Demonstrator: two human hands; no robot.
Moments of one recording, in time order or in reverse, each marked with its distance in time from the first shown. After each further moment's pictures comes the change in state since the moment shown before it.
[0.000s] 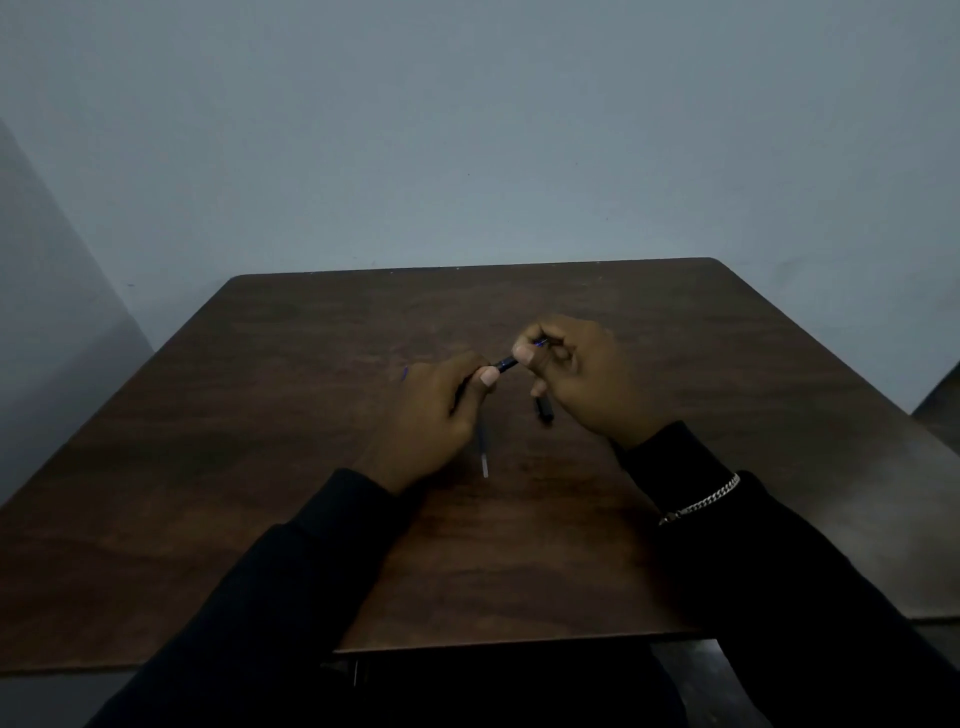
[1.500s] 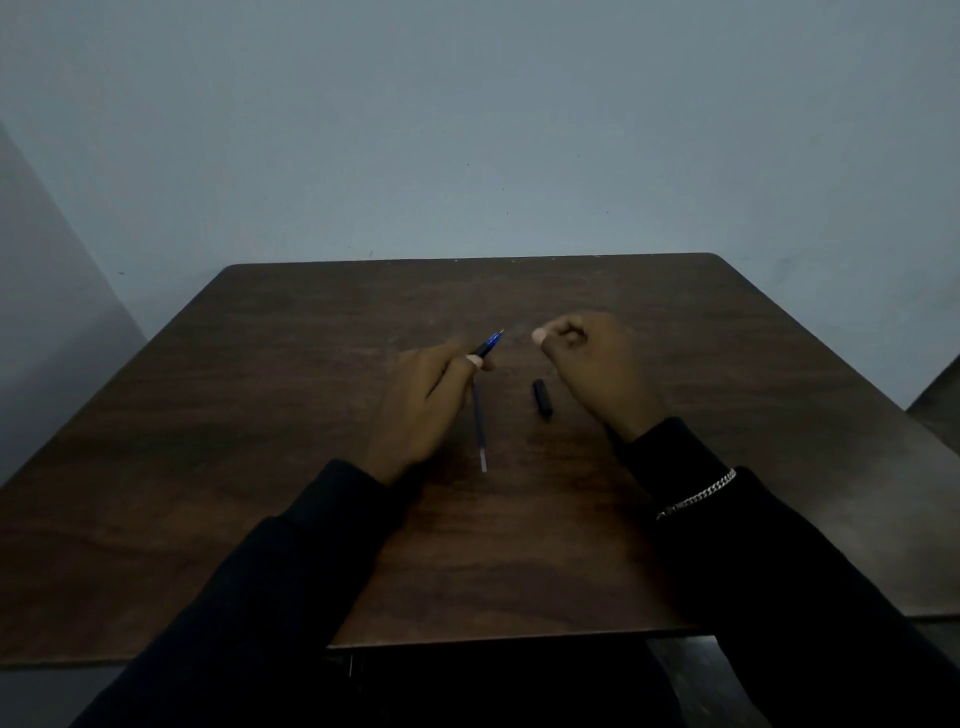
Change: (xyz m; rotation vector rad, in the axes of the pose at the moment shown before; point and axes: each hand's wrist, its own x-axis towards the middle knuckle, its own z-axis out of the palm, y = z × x) left_hand 0.003 0.006 -0.004 -0.191 -0.012 -0.260; right_hand 0.004 0.009 0.004 -0.139 0.183 0.348
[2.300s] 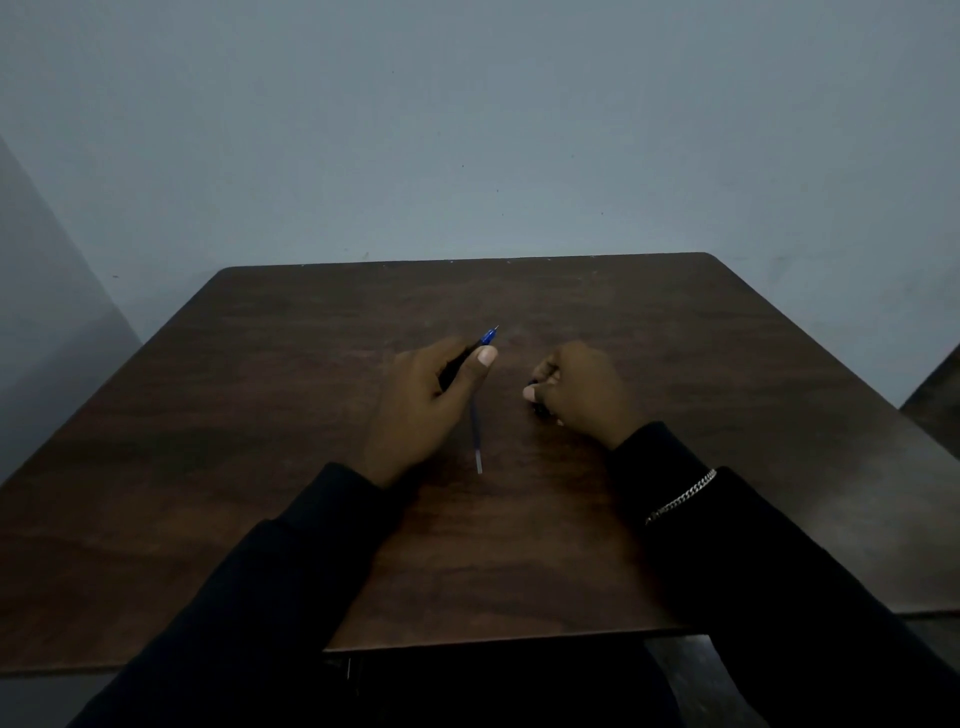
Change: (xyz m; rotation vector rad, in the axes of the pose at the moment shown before) left_hand -0.002 0.004 0.003 0.055 0.103 0.172; right_hand 0.013 0.024 0.018 -0.278 -0.256 0.177
